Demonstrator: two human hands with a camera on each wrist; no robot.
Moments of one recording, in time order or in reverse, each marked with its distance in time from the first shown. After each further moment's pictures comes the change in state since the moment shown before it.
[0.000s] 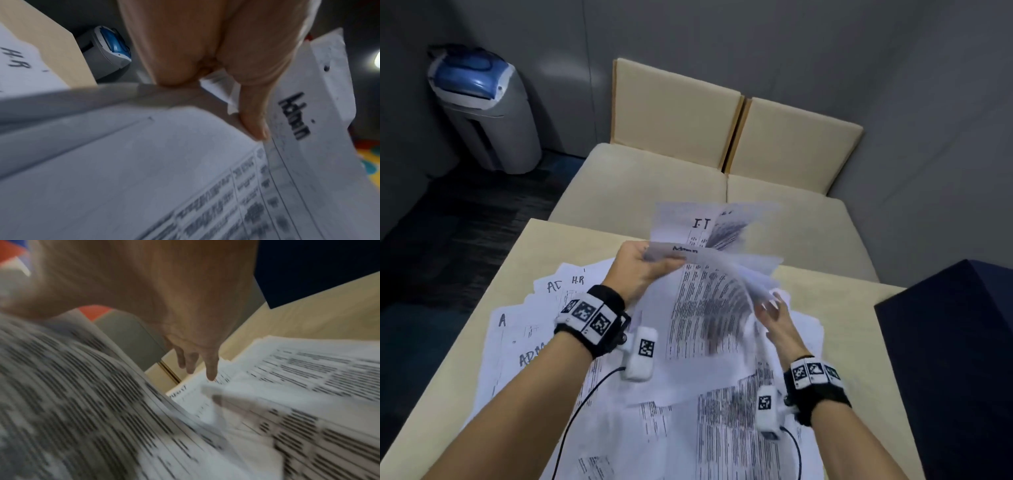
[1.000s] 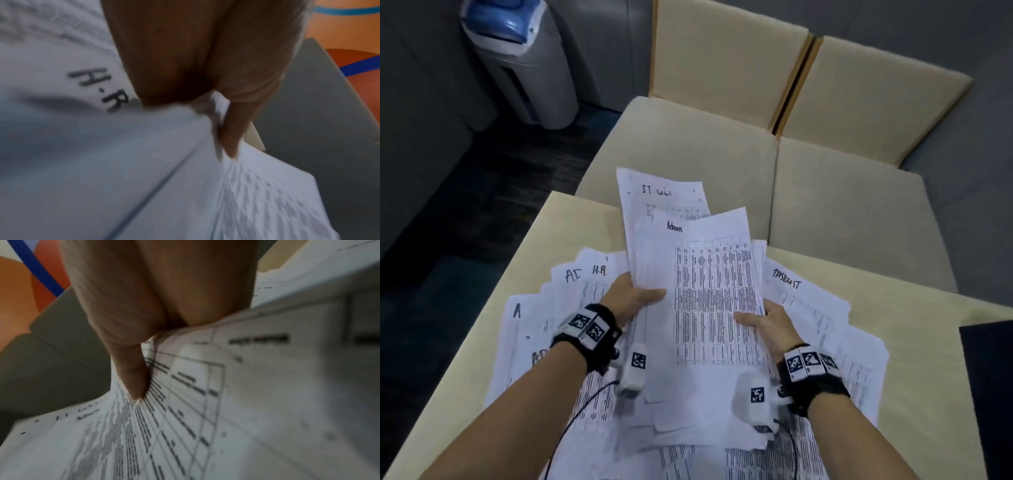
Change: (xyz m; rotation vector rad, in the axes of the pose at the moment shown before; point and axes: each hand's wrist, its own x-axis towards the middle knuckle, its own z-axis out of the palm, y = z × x) left_hand 0.049 -0.139 -0.083 0.003 0.208 -0.610; right_hand 0.101 0.028 0.070 -0.075 -0.183 0.223
